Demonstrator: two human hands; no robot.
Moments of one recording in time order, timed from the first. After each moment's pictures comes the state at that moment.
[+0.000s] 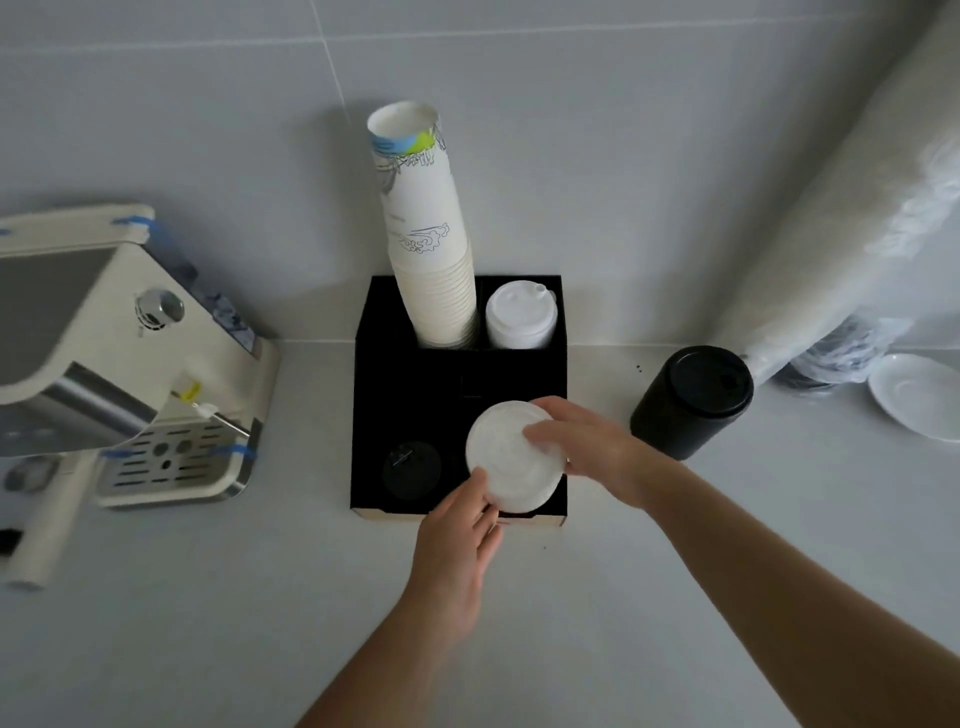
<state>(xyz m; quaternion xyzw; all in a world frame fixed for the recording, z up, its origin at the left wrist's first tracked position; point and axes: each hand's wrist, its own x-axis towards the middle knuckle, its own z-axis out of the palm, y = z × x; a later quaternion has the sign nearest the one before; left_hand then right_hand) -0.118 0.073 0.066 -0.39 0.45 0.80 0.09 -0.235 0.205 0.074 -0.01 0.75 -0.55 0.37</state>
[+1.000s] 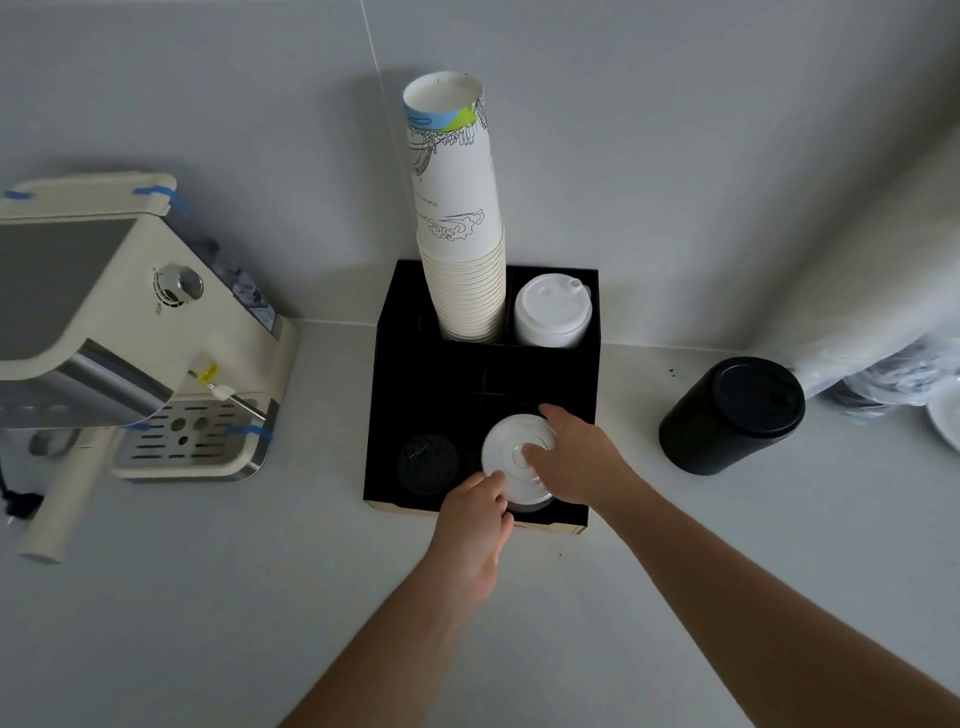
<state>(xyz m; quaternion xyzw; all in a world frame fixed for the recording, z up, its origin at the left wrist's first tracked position) -0.152 0.061 0.038 -0.44 0.46 0.76 0.14 -0.237 0.165 0.055 -0.07 0.92 -0.27 0.29</state>
